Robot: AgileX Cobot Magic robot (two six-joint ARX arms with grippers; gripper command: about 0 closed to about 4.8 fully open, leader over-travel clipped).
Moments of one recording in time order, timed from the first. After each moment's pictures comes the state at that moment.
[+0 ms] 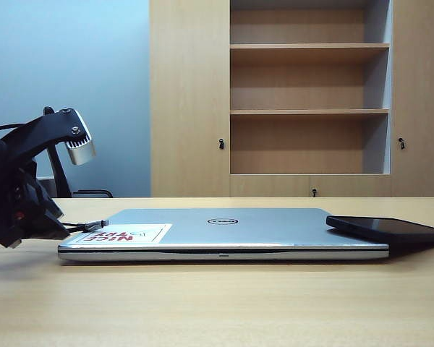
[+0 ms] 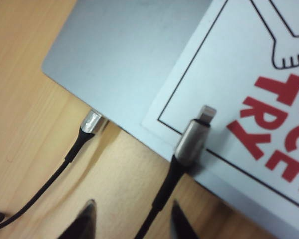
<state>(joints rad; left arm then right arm) -0.28 1.39 0.41 0.41 0.12 0.84 0.59 0.49 0.65 -0.41 -0.23 -0.12</state>
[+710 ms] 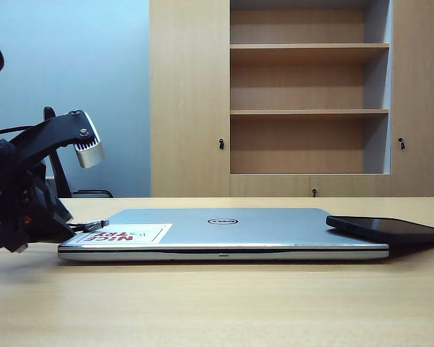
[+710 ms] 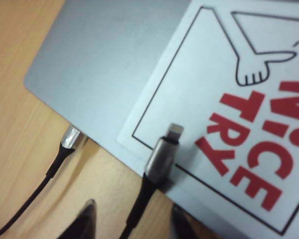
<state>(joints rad) -0.31 1.40 0.41 0.41 0.11 0.84 0.59 0.49 0.65 -0.41 -0.22 -0.12</state>
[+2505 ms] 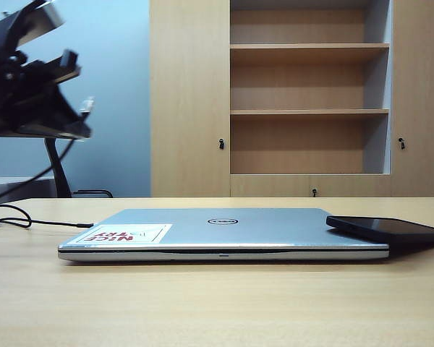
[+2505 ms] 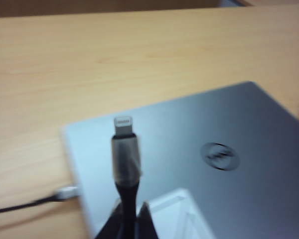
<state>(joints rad) -0.41 1.07 0.41 0.37 0.11 -0.08 0.59 0.50 0.65 -0.41 -0.14 -0.03</state>
